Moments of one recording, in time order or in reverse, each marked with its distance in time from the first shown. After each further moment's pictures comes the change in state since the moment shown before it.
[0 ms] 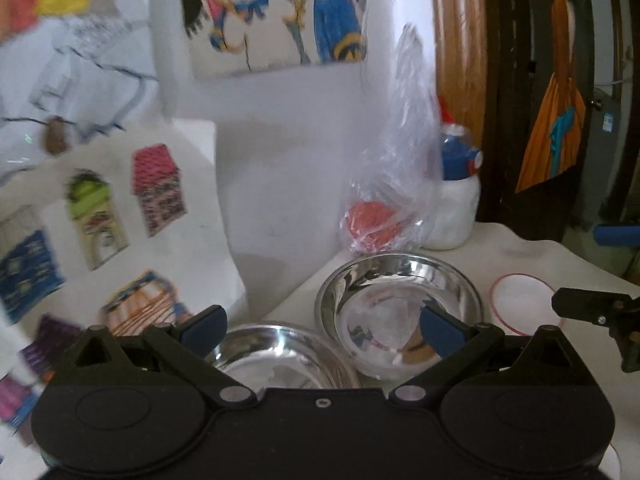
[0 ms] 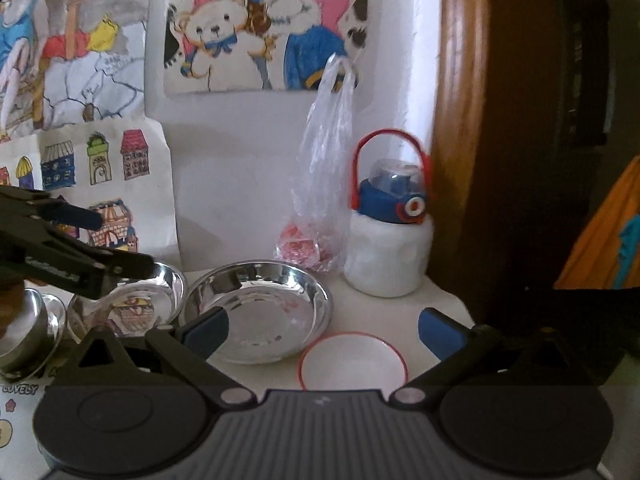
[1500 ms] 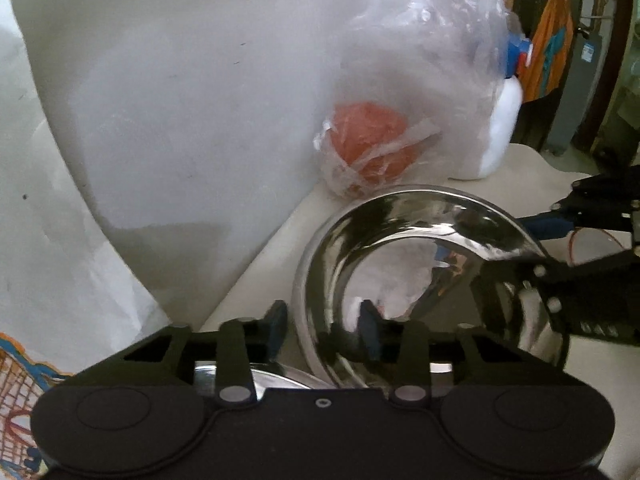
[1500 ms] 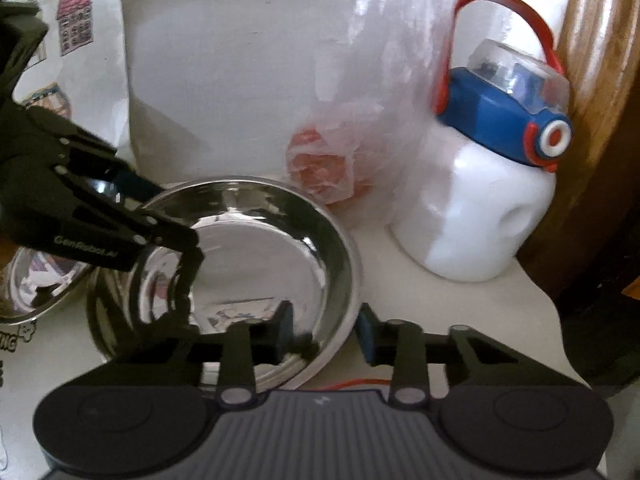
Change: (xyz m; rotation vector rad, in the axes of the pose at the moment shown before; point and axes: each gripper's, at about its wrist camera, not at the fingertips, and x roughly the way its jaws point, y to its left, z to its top) left arm 0.147 0.009 0.006 0.081 0.255 -0.174; right arm 0.159 0.001 0.002 -0.155 0.294 0.062
